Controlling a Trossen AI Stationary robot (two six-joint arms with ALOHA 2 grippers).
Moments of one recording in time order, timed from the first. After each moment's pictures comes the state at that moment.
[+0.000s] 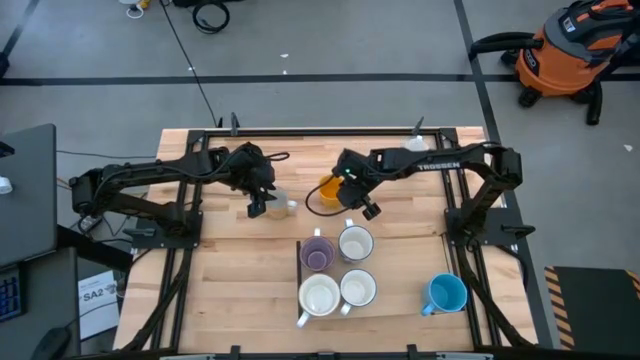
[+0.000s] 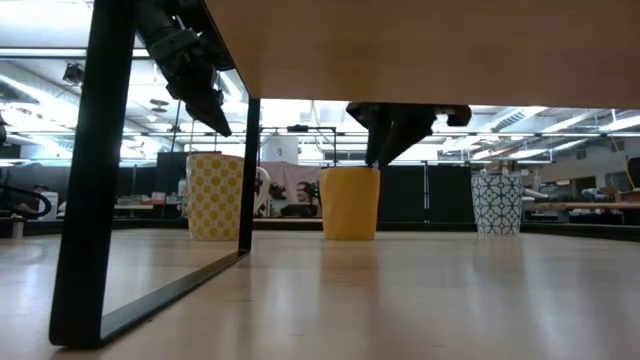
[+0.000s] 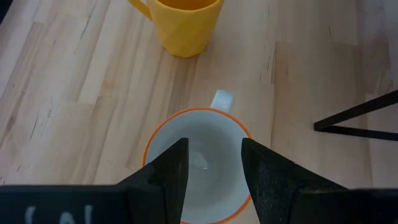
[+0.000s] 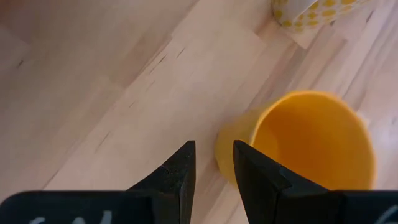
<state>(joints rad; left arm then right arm) 0.32 1.20 0.88 -0.57 0.15 0.09 -0.22 1.67 1.20 -0.61 -0.23 -0.83</state>
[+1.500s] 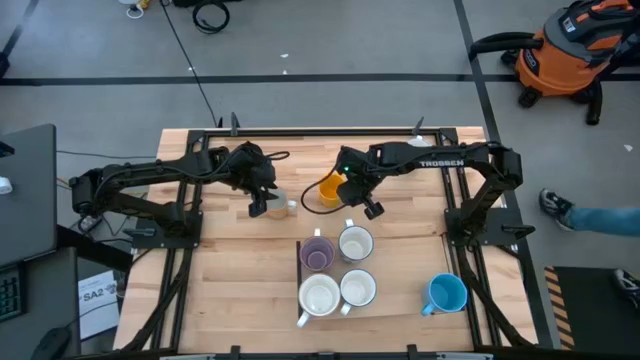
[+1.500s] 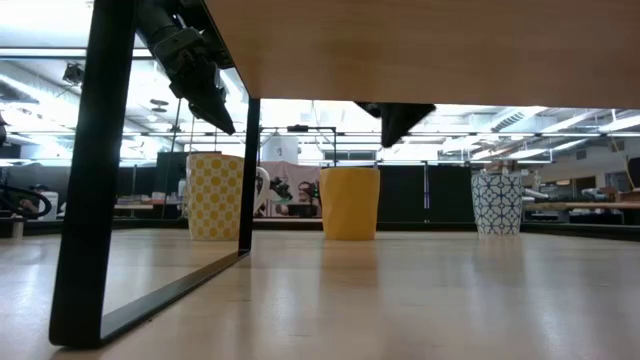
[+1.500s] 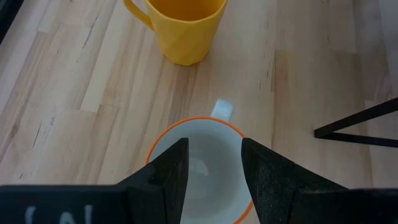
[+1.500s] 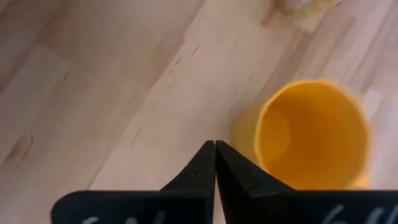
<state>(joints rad) 0.32 1.20 0.88 -0.55 0.15 0.09 -0.20 1.67 1.34 -0.83 -0.22 -0.71</state>
